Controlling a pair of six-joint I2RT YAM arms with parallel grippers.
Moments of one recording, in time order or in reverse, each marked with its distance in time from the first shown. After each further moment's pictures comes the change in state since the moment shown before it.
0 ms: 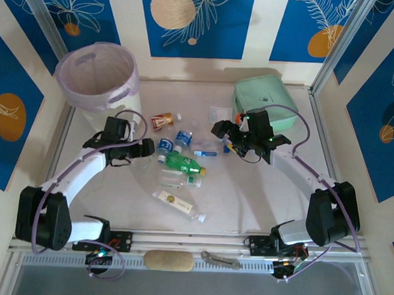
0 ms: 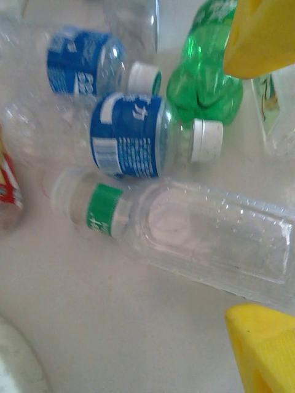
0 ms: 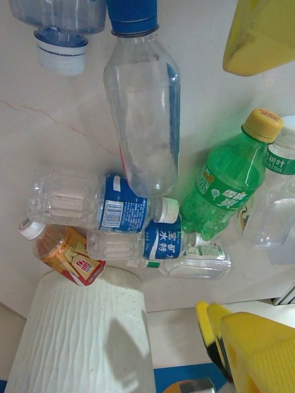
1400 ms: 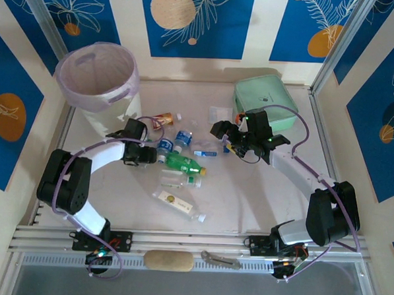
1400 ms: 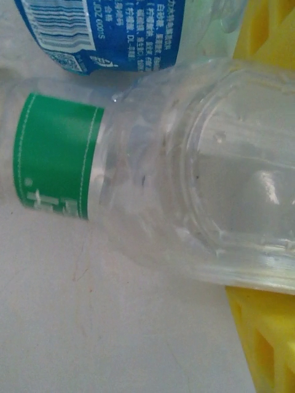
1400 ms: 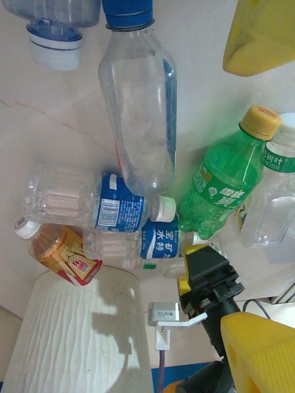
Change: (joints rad) left arm -0.078 0.308 0.061 0.033 -0.178 0.134; right arm 0.012 0.003 0.000 0.000 0.000 0.008
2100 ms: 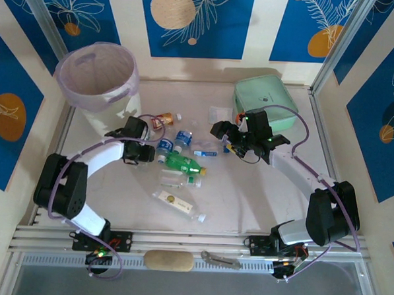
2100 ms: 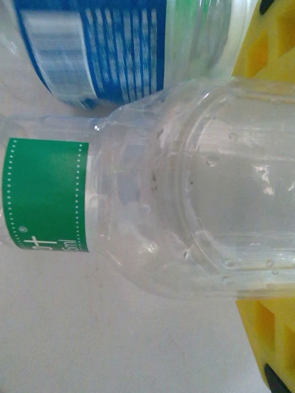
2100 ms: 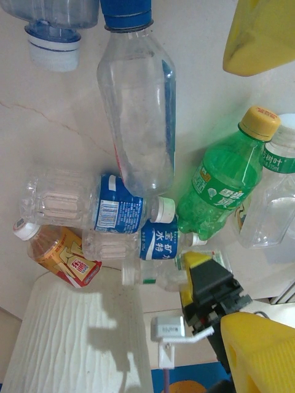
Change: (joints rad) left arm -0.019 -0.073 0.039 -0.068 -0.013 0.021; right arm 0.000 0.000 0.000 -0.003 0.000 0.000
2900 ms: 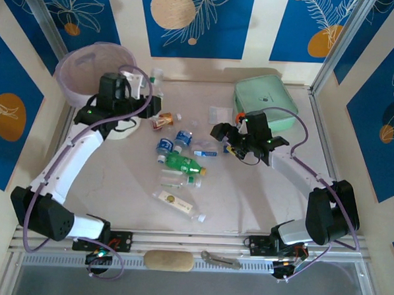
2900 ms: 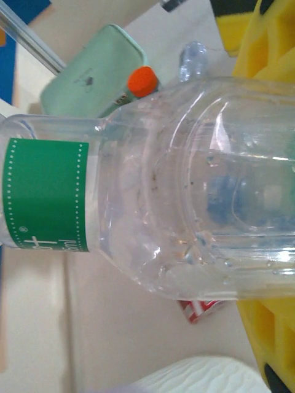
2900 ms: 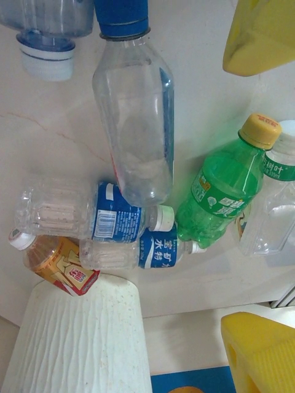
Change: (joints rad) left arm 0.035 -0.170 0.500 -0.063 0.240 -0.008; right arm -0.008 0.002 -0.035 0.027 -0.001 0.000
